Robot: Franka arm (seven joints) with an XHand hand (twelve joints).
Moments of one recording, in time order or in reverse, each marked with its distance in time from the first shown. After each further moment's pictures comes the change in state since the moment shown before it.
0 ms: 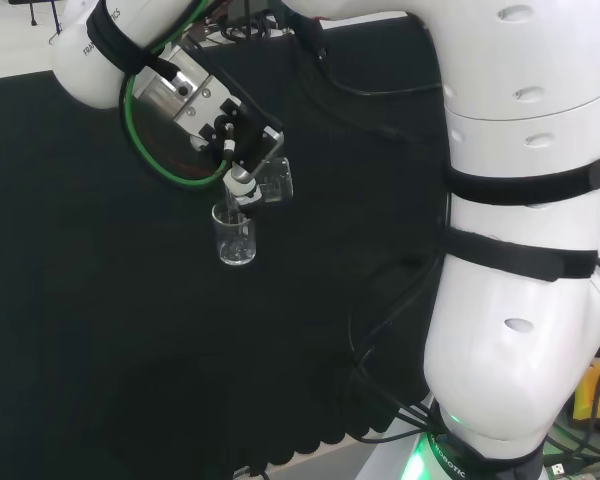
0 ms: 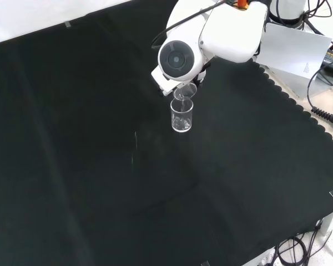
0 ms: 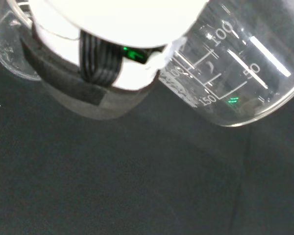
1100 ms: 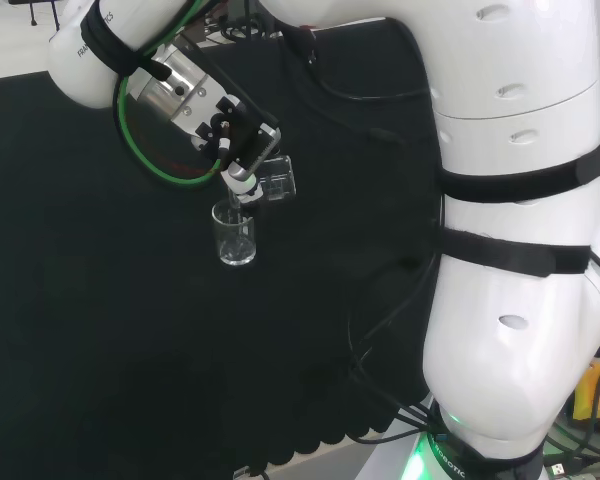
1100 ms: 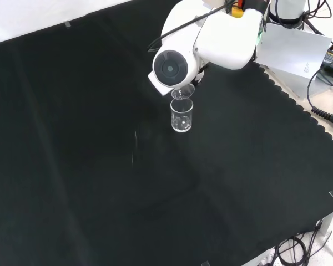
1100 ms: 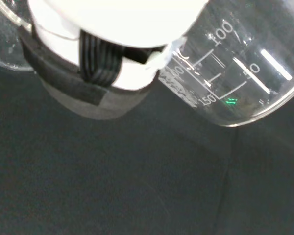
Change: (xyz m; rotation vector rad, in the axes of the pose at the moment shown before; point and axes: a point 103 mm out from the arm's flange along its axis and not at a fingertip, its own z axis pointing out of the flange) arm -0.002 0.004 -0.001 0.052 -0.027 0.020
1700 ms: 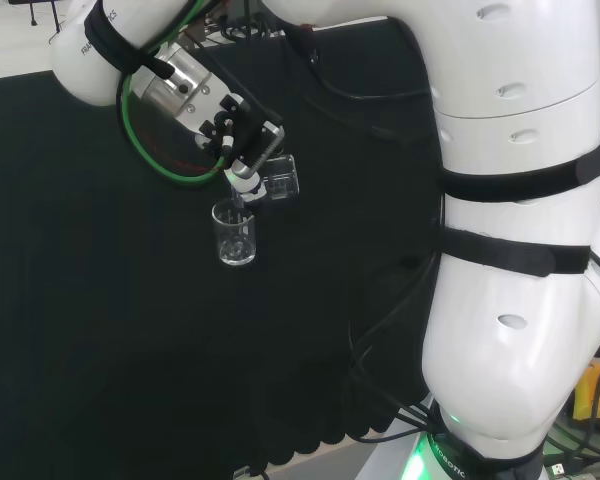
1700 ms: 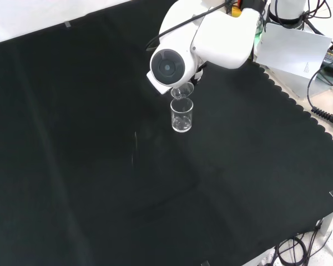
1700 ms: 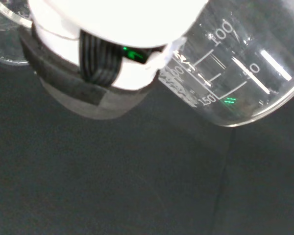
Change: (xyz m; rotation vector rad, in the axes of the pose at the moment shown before) arm -0.005 0.000 0.002 0.009 0.005 -0.004
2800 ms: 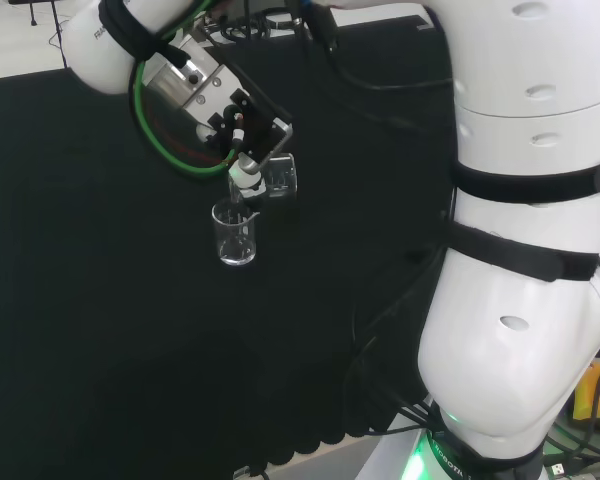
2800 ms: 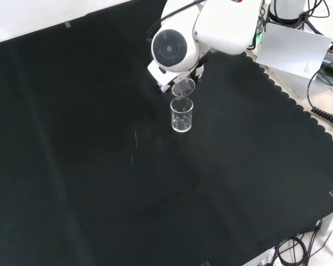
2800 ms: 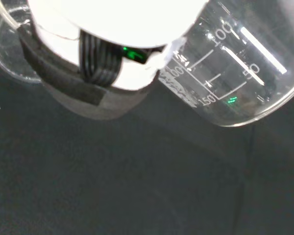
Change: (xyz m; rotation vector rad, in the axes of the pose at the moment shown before) arm -0.008 -0.007 -0.001 -0.076 0.076 -0.049
